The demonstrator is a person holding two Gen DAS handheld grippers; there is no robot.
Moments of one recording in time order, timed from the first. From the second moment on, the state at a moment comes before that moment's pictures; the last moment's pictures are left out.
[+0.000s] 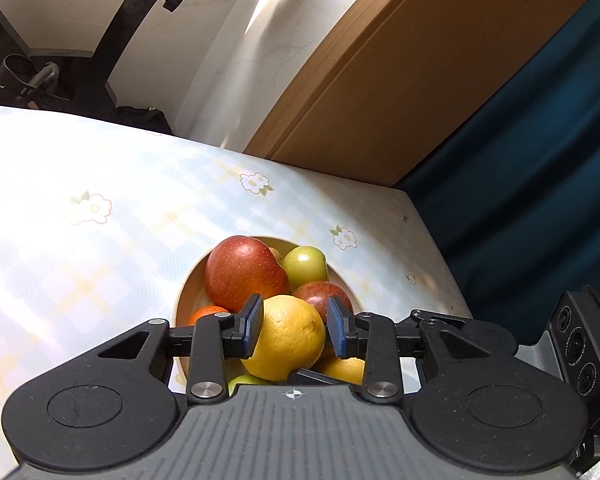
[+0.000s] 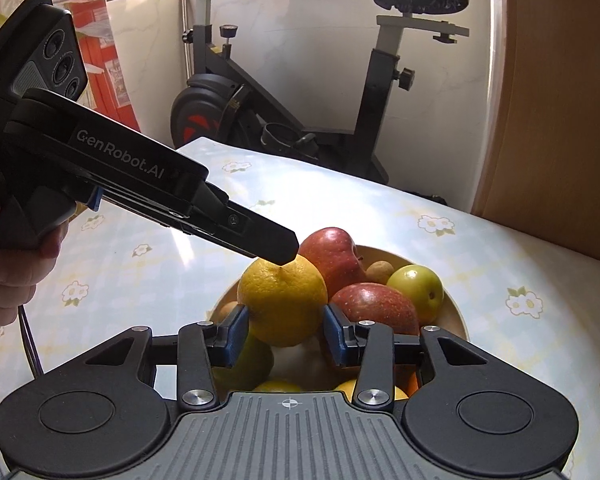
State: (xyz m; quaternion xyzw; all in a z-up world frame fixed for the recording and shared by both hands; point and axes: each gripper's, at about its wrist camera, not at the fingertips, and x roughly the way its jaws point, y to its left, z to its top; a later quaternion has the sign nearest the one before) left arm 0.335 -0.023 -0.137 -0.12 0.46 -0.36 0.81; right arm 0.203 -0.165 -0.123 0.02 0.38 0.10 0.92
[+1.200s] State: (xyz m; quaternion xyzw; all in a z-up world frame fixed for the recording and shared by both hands) left arm 0.246 0.017 -0.063 -0.05 0.32 -0.26 0.91; right arm 0.107 -0.190 -0.063 0.05 0.29 -0.07 0.95
